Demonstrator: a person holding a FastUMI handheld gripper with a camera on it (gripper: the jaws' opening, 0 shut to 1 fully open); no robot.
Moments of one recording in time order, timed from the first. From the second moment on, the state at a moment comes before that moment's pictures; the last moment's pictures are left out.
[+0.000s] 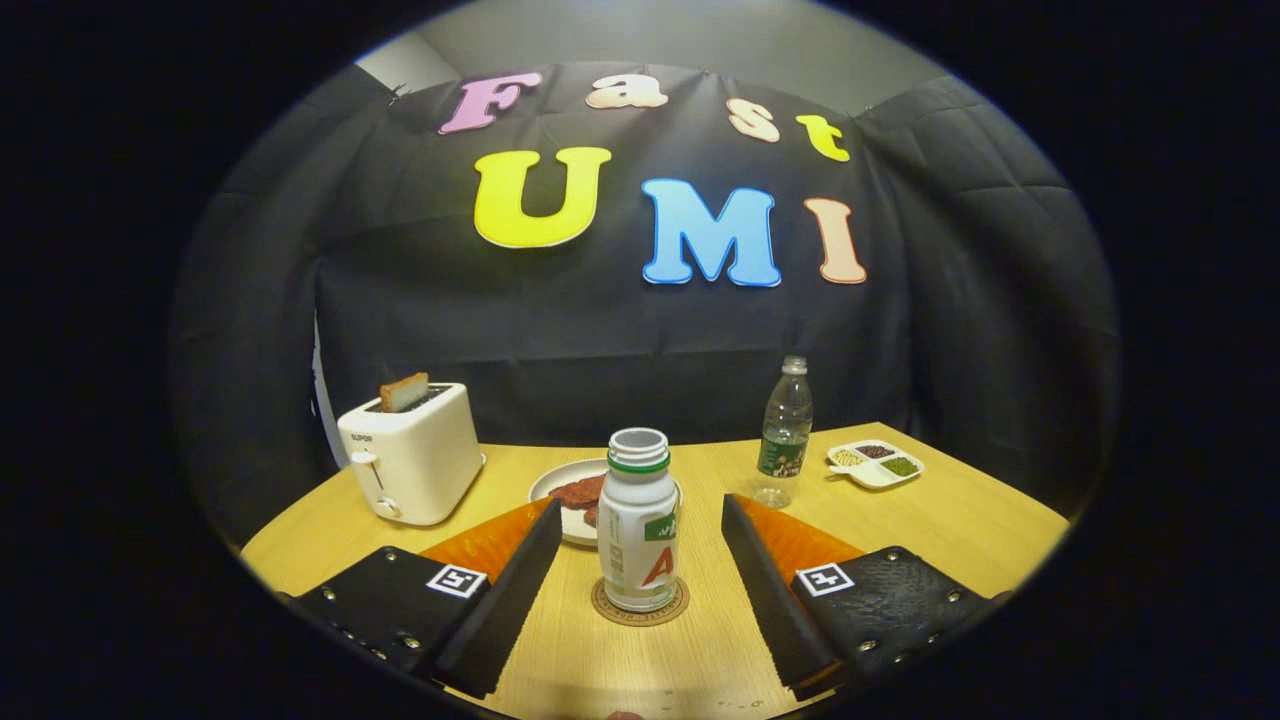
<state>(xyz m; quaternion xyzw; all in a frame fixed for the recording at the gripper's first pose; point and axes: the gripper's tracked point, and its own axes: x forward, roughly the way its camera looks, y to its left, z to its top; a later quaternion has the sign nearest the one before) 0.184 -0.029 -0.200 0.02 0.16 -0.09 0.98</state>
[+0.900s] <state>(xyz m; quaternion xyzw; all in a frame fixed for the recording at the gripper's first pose) 0.061 -0.013 -0.049 0.04 0.06 -0.05 1.00</state>
